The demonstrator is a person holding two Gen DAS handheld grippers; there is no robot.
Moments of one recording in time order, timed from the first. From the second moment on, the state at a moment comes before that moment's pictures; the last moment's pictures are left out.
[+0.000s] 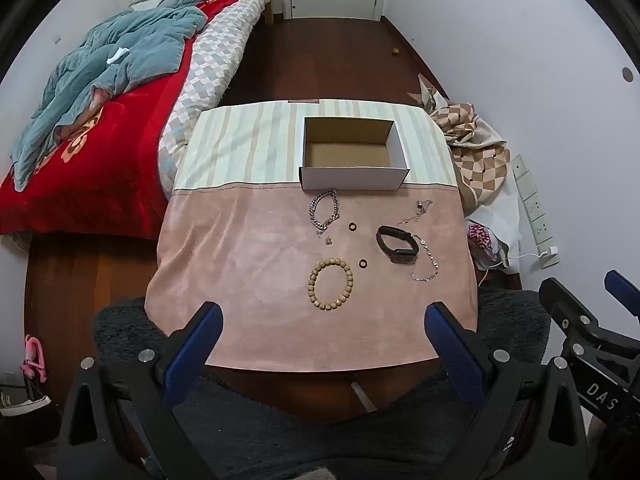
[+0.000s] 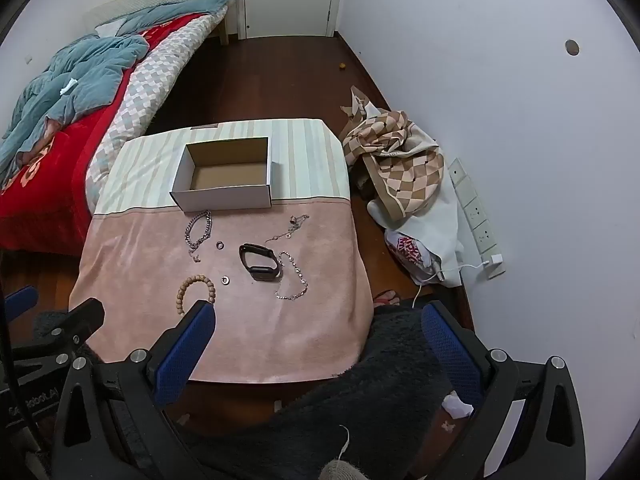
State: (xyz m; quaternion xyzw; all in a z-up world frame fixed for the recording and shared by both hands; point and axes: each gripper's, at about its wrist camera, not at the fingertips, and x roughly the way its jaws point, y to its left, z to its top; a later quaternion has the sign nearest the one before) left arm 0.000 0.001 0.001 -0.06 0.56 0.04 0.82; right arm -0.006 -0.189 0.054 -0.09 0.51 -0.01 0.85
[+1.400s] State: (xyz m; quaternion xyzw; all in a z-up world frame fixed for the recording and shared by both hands) left arm 0.001 0.001 0.010 -0.05 0.55 0.04 0.83; right arm -0.010 -0.194 0.056 -0.09 0.52 -0.02 0.85
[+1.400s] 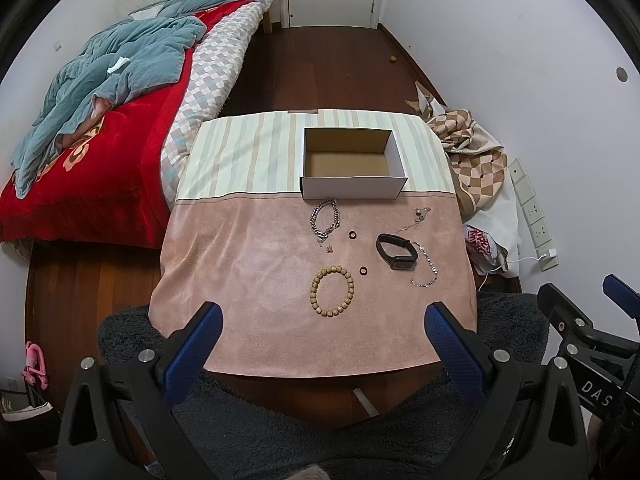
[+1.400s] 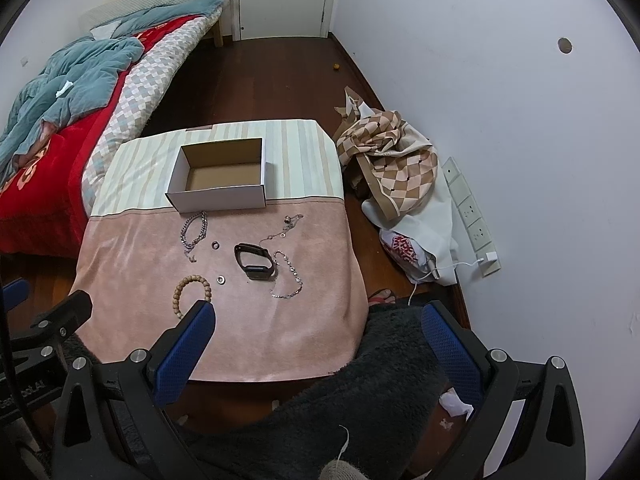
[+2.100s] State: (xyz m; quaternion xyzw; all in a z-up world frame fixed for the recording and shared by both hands) left arm 0.004 -0.002 0.012 -0.05 0.55 0.04 0.83; right arm -0.011 -0.195 0.057 -0.09 0.51 -0.02 0.85
